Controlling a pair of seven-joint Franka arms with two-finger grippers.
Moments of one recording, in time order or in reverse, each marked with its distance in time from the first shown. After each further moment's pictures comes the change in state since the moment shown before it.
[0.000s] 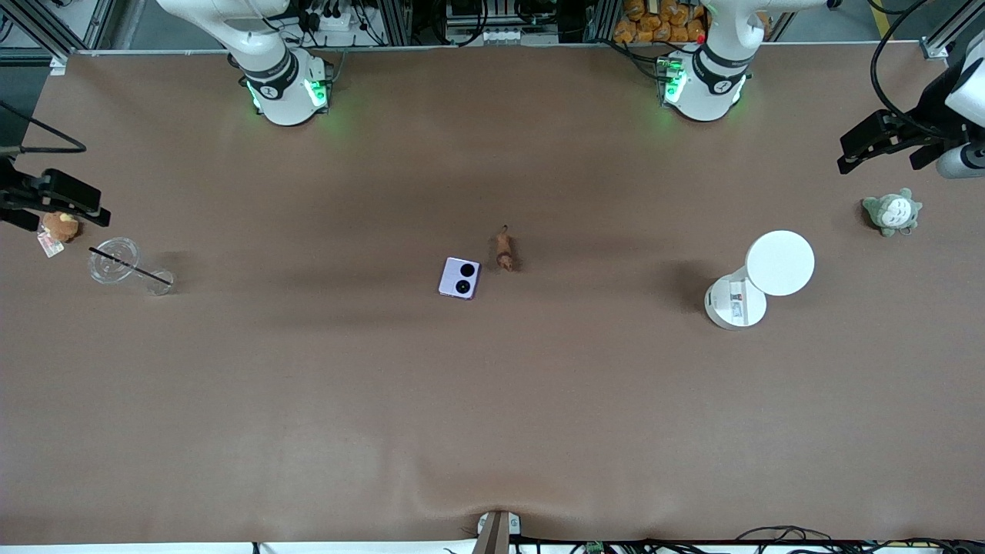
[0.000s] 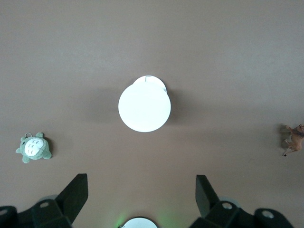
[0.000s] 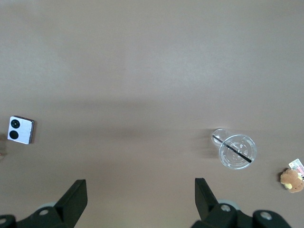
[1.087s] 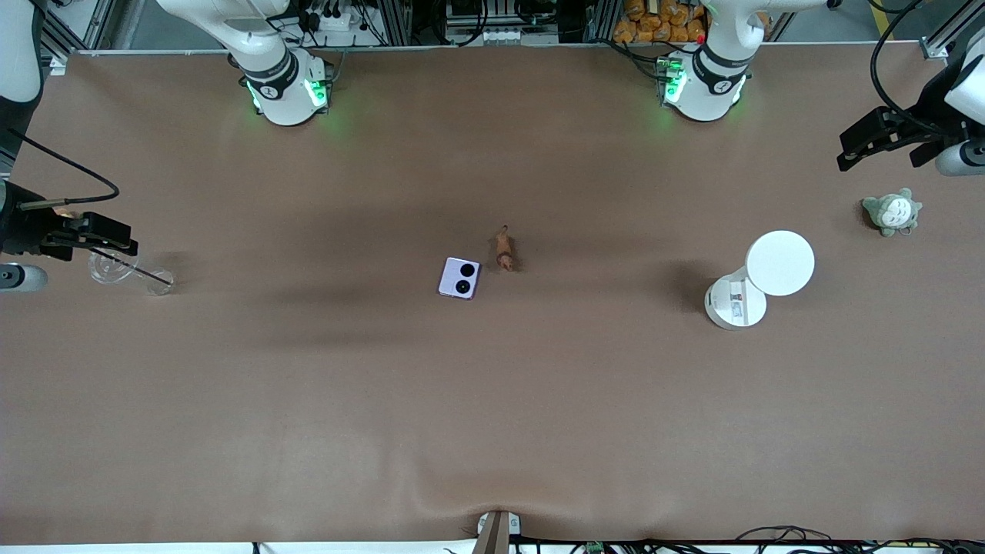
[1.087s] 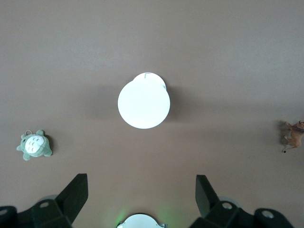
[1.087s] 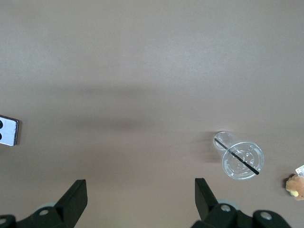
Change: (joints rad) left arm -0.003 0.003 -0.002 0.014 0.000 -0.027 0.001; right arm -0.001 0.043 -0.007 -0.063 -0.006 0.072 -0.021
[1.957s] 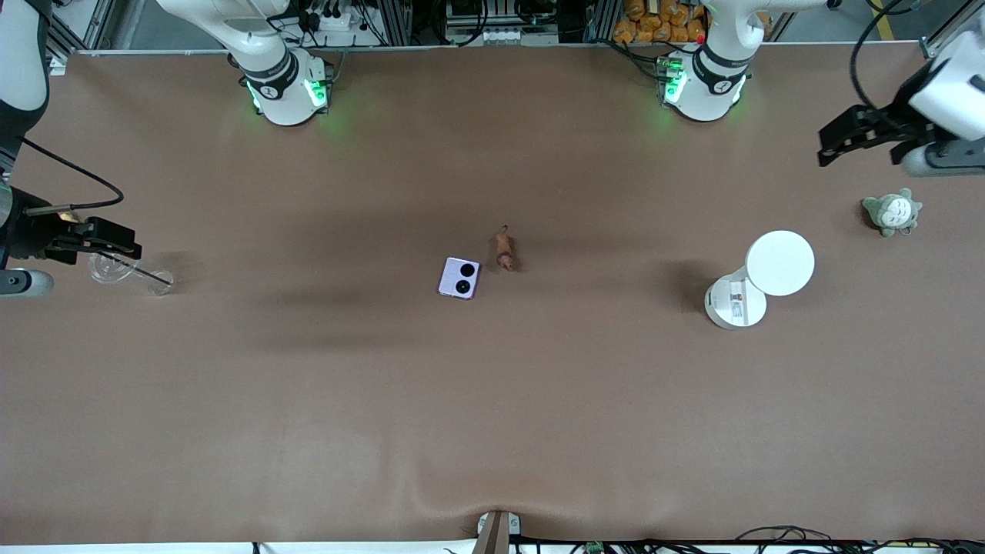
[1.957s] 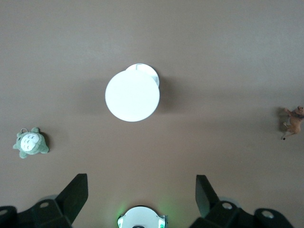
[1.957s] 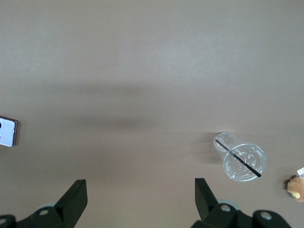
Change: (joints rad) left arm -0.004 0.021 -0.058 0.000 0.000 -0.024 -0.010; right arm 0.000 0.013 0.002 -0.004 0.000 0.009 0.000
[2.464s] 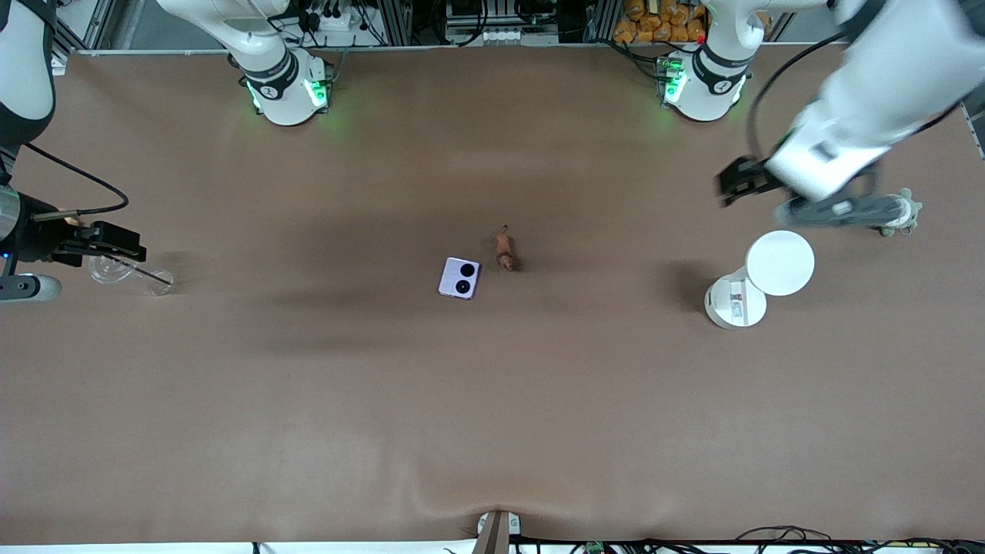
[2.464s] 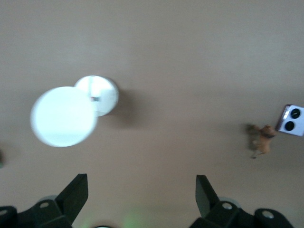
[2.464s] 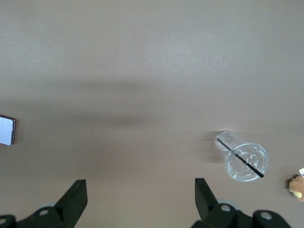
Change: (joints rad) left arm -0.007 0.162 -0.222 -0.003 -0.002 0.179 -0.264; right arm 0.000 0.011 0.001 -0.003 0.000 -0.002 0.000
